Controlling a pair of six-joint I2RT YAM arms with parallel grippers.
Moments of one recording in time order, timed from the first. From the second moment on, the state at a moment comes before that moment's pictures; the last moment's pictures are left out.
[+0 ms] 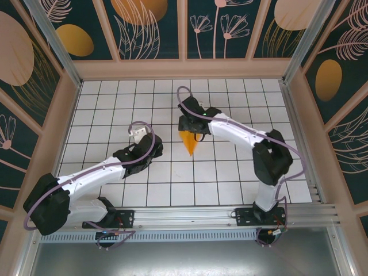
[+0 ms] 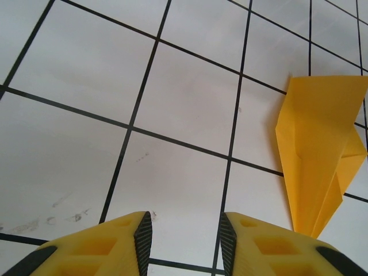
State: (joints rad) left arm -0.78 1.24 0.69 -0.30 -0.44 -0.99; right arm 0.76 1.79 1.42 -0.65 0.25 0.71
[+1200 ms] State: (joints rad) left arm -0.21 1.39 0.30 0.76 -0.70 -0.16; right arm -0.01 1.53 0.22 1.06 0.03 0.10
